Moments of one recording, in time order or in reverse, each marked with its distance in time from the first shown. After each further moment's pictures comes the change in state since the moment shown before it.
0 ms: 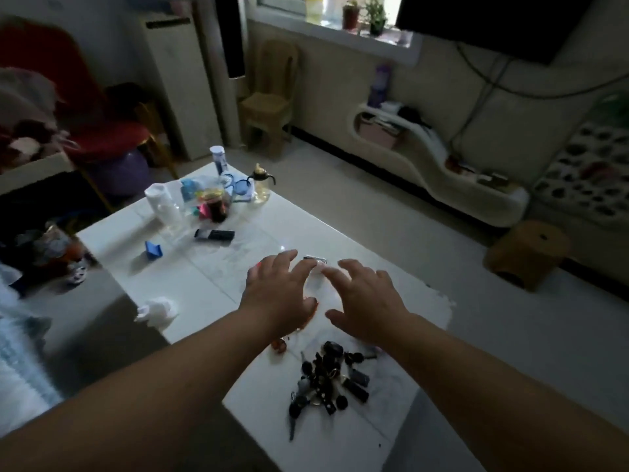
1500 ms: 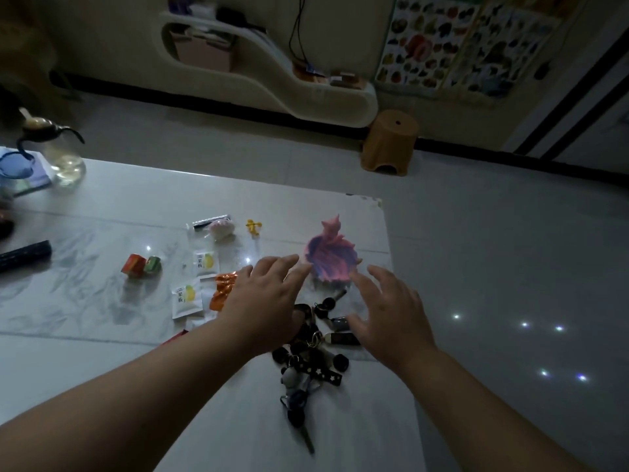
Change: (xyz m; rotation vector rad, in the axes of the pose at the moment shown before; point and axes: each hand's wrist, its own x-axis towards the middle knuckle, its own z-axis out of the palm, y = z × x) left_hand 0.070 -0.074 0.226 0.048 -0.208 0.807; right_hand -0.057 -0.003 0.225 0.008 0.178 0.817
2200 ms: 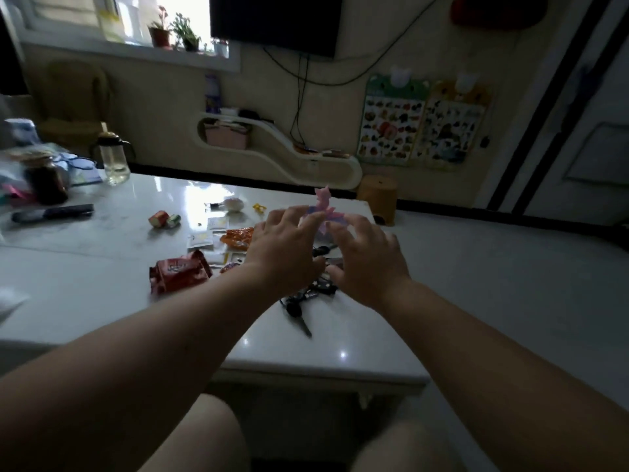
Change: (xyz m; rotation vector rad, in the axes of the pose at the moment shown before) left_hand -0.154 0.098 0.096 0.002 0.503 0.018; right_hand -0.174 -0.022 0.083 -0.180 0.359 -0.197
